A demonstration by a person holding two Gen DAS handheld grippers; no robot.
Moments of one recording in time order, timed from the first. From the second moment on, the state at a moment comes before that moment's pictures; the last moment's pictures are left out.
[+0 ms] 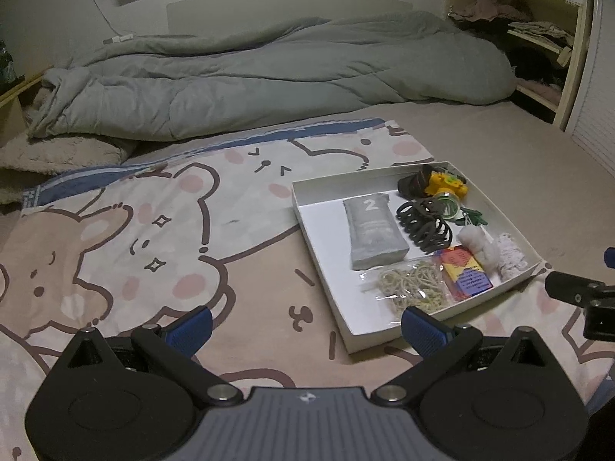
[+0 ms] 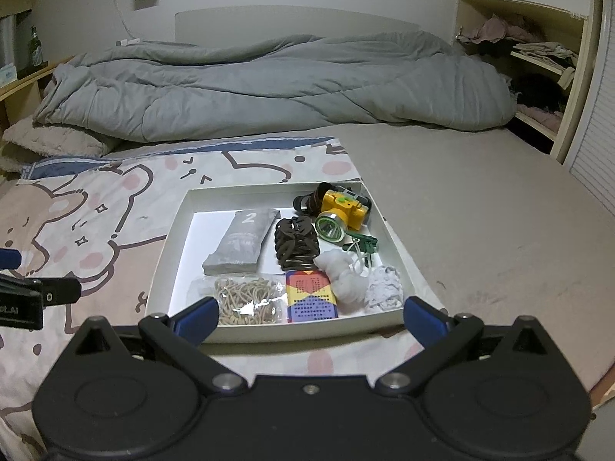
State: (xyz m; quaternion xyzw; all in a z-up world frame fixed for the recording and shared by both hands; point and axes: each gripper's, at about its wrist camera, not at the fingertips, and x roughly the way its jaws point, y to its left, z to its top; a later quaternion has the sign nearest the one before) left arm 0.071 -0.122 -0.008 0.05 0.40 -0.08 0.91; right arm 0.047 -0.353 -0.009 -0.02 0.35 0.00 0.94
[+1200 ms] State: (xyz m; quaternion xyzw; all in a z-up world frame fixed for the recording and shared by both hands) left arm 0.071 -0.120 -0.009 0.04 0.40 -0.08 0.91; right arm 0.049 -0.354 -0.011 -0.01 0.36 0.00 0.93
